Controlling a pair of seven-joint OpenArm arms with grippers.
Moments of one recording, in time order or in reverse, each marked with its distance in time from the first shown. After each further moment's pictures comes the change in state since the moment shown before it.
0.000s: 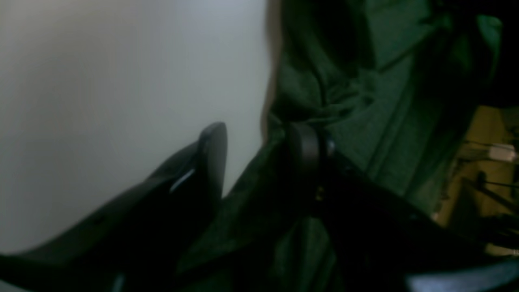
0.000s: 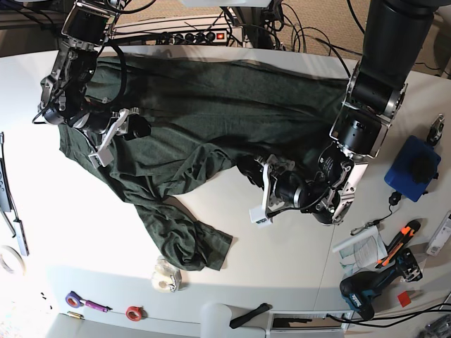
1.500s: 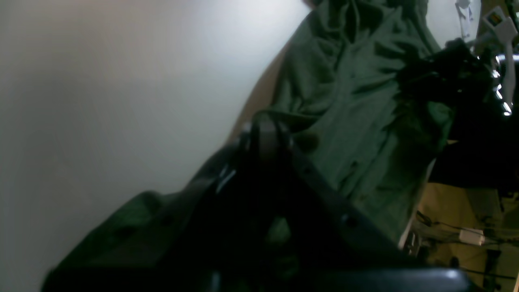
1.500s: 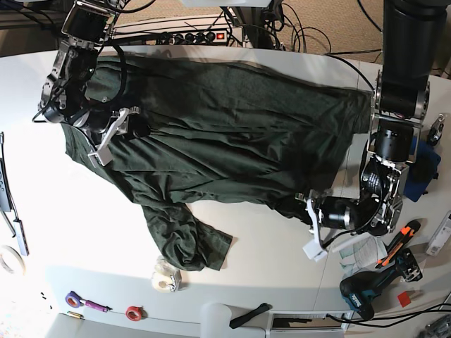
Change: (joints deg) left arm -2.2 -8.1 -11.4 -0.1 -8.7 0.0 -1.6; right arm -0.9 0.1 0.0 0.0 -0.3 0.0 1.5
